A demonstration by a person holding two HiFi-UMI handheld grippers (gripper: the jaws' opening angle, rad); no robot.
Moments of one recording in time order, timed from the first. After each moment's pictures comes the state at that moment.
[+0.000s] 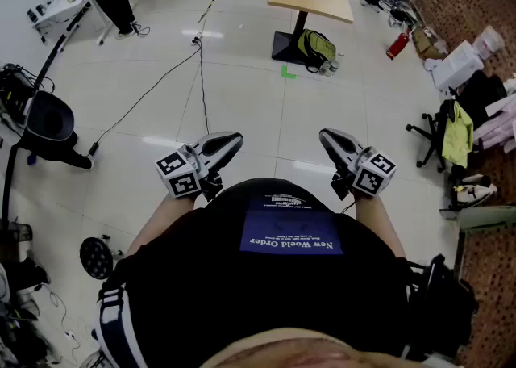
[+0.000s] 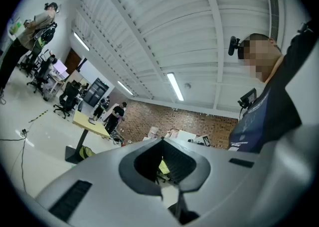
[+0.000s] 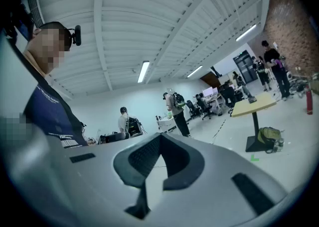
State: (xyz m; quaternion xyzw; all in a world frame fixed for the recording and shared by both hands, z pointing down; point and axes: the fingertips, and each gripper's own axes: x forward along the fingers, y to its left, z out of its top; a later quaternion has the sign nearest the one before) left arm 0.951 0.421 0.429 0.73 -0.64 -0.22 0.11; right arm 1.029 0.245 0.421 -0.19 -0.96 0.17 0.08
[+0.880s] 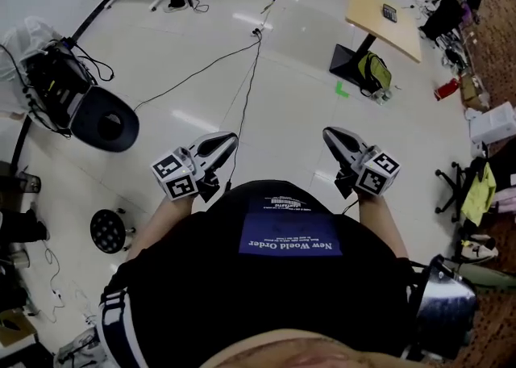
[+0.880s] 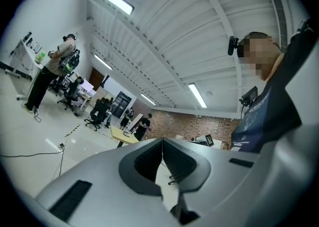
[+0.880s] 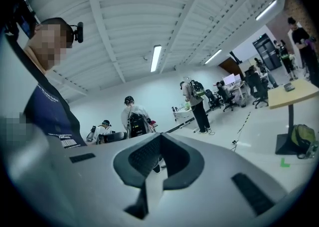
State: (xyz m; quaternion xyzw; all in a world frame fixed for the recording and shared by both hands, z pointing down) left arm 0.780 0.598 0.448 0.63 -0.74 -0.23 0.10; right arm 0.819 0.391 0.435 -0.30 -0.94 0.15 0.11
